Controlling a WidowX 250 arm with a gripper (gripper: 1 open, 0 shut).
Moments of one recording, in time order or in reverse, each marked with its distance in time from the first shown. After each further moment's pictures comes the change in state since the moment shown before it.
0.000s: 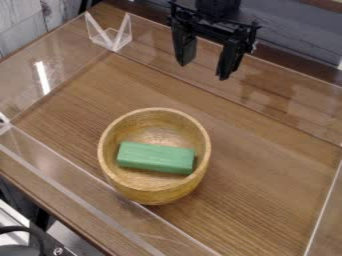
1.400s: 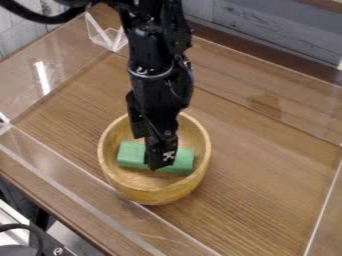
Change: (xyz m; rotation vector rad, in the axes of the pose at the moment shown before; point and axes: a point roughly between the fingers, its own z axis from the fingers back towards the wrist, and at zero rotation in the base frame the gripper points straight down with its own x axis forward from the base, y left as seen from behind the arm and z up) arm -0.085 0.012 -0.063 0.031 -0.036 -0.581
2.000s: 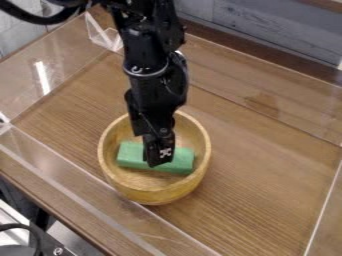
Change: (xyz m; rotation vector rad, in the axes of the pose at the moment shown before) arm -0.001 0.006 -0.001 -0.004 -0.034 -0.013
